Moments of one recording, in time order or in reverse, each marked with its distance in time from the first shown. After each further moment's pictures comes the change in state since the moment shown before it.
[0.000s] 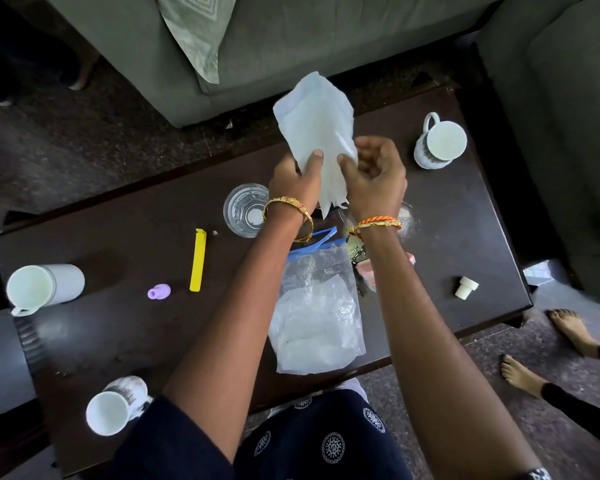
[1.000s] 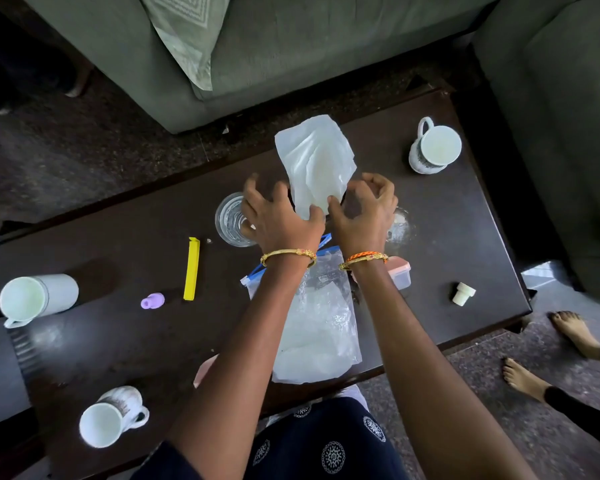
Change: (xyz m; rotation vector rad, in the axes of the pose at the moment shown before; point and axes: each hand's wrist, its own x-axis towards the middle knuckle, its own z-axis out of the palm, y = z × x) left_hand -0.014 -0.042 0.015 0.600 0.314 0.152; right_hand -0.016 0.046 -0.005 -0.413 -0.023 -0.054
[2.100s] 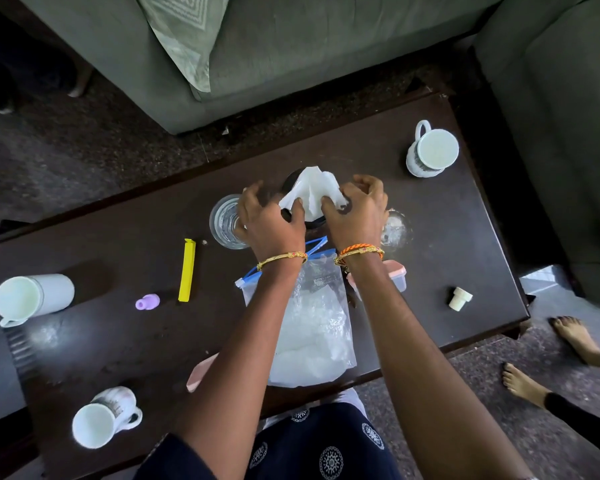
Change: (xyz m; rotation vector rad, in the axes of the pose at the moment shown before) left_hand 0.004 -0.007 0.012 -0.119 0.115 0.010; right_hand 0.013 -0.004 -0.002 -0.128 -0.120 0.037
